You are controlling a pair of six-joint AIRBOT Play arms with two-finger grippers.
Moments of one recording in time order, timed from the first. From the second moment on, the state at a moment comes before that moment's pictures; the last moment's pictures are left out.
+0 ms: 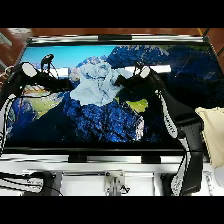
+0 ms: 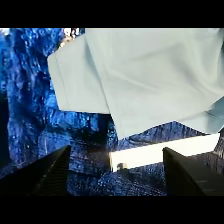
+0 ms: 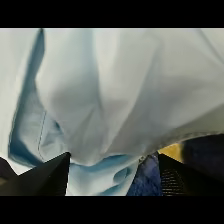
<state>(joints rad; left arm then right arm) -0.06 -1.58 1.49 1.21 -1.07 -1.46 0.27 -2.07 1.87 -0.88 0.93 1.72</state>
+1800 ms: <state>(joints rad) -0.30 -1.53 1.47 1.12 -1.10 -1.34 0.38 -1.48 1.68 -1.68 1.80 1.77</state>
